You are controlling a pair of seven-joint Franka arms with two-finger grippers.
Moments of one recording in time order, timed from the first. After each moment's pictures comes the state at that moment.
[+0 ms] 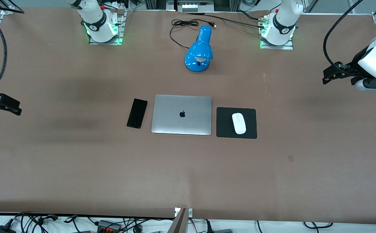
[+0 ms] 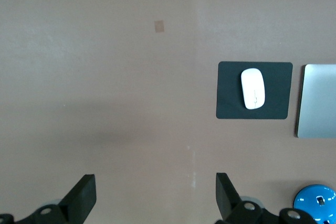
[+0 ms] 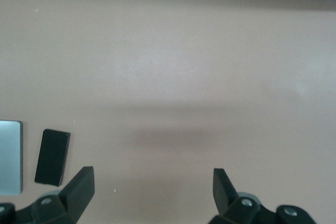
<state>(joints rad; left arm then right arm) -0.03 -0.01 -0.01 -1.64 -0.01 1.57 -0.03 -0.01 0.31 -0.02 -1.22 -0.05 1.58 -0.04</state>
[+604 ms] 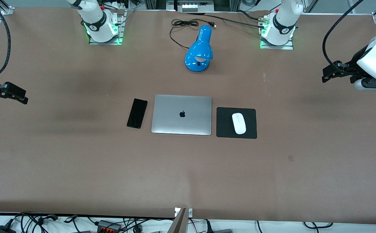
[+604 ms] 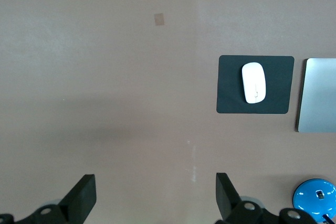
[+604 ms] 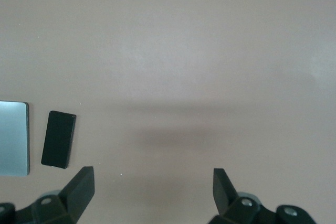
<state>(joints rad) -0.03 -0.01 -0.01 -1.64 -0.01 1.56 -0.03 0.00 0.16 -0.03 -1.47 -0.04 1.66 -0.04</state>
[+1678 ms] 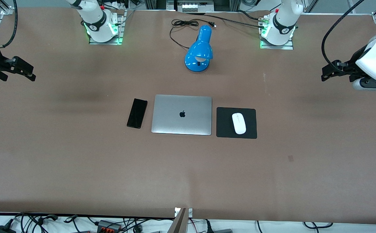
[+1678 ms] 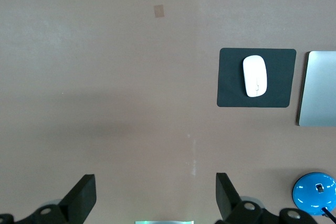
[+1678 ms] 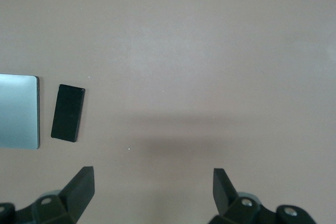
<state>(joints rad) -0.03 -0.01 -0.01 -1.64 -0.01 1.53 -0.03 0.00 -0.08 -0.03 -1.74 -0.01 1.71 -0.04</state>
